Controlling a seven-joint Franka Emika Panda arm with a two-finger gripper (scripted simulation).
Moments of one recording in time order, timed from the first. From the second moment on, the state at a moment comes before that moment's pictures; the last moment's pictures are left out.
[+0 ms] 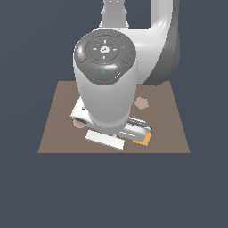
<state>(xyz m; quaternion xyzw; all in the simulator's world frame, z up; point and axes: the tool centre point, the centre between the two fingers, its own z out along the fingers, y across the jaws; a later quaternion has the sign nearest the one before) 0.083 -0.010 0.034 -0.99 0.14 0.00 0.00</state>
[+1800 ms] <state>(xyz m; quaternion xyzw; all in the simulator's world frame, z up) -0.022 0.013 0.040 -0.96 0.28 0.00 0.00</state>
